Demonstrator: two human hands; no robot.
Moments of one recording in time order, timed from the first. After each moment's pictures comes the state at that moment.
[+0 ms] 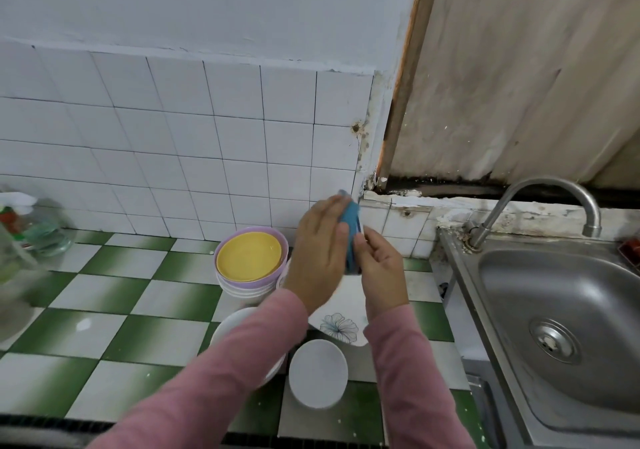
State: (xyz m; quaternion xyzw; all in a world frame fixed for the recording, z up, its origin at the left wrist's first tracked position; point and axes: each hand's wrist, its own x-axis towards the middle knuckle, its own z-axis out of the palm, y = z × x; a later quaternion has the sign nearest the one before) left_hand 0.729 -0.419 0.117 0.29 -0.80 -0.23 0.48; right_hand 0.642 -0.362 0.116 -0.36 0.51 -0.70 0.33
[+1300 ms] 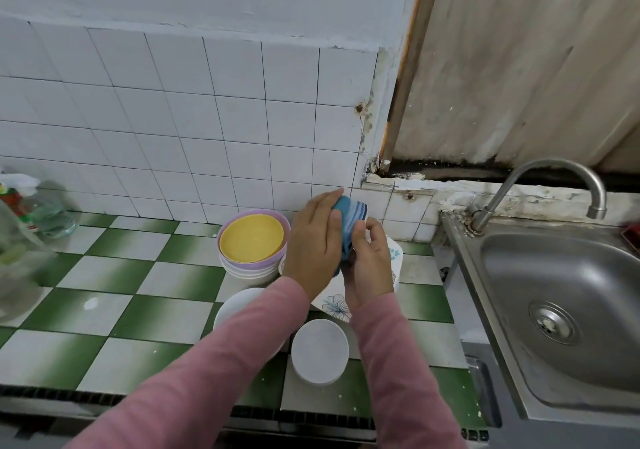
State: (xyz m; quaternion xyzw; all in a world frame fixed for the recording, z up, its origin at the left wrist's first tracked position) left_hand 0.734 -0.413 0.103 0.36 -0.76 -0.26 0.48; right_hand 0.667 -0.356 0.114 -0.20 0.47 -0.74 0.43
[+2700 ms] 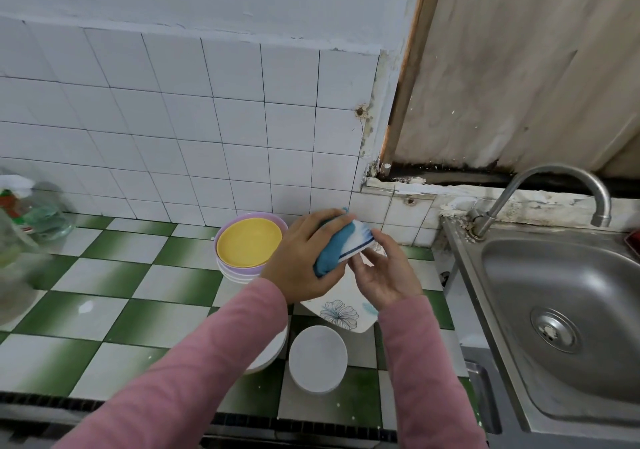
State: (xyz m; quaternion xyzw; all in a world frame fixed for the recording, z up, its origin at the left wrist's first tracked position) left_hand 0.761 -0.436 0.091 0.16 -0.89 -0.11 0.42; right_hand 0.624 -0.358 0.116 0.06 0.30 -0.70 0.65
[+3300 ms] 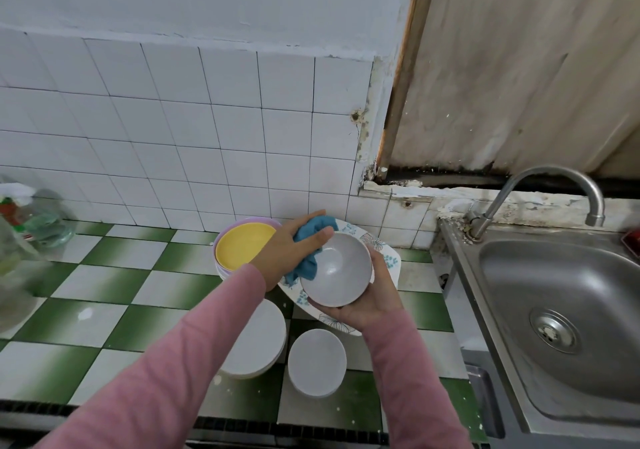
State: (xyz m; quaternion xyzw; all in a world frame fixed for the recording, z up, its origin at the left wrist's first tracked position) left_hand 0.765 -0.443 0.119 0.38 -0.66 -0.58 0.28; right_hand 0.629 -0.352 0.078 0.05 0.31 -0.59 0.75
